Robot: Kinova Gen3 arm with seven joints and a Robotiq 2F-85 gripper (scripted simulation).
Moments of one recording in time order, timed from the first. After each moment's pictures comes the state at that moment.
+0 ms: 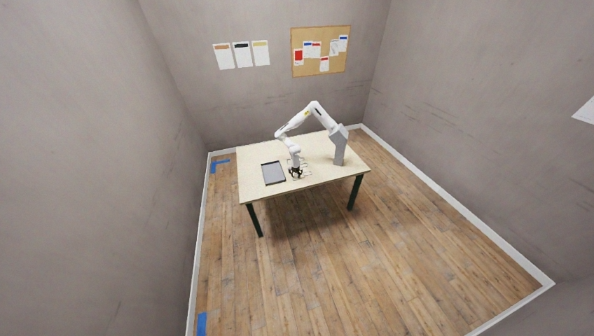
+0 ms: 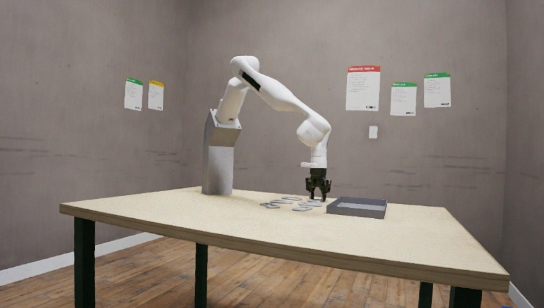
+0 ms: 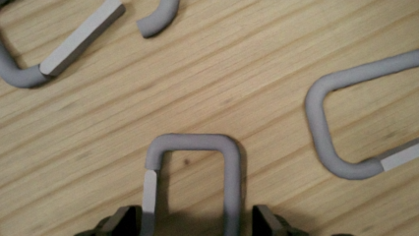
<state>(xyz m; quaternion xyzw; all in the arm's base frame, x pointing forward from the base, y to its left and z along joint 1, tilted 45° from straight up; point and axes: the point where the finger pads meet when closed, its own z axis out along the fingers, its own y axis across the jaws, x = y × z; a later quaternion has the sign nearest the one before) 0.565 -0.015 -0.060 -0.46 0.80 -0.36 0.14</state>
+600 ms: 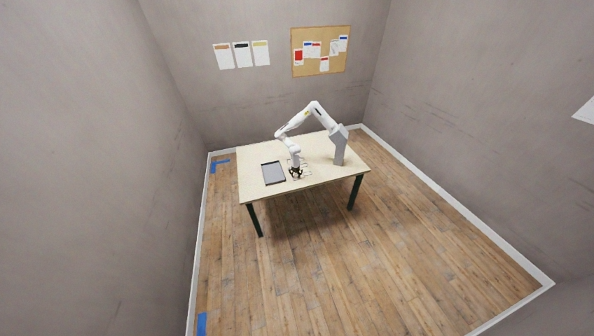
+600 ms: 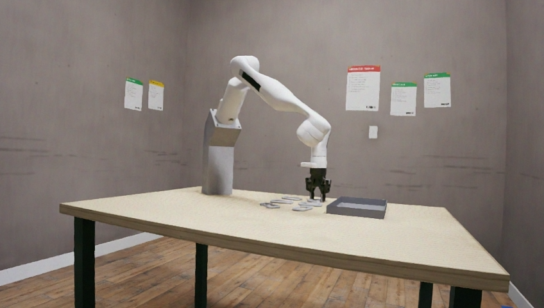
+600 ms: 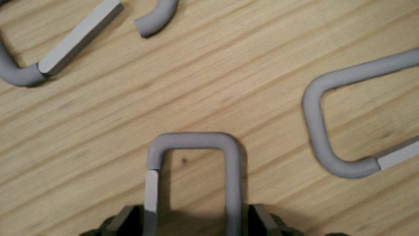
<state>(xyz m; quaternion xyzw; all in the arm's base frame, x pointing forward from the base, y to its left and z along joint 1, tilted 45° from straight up) 0.564 -0.014 -0.060 -0.46 0.80 -0.36 0.14</state>
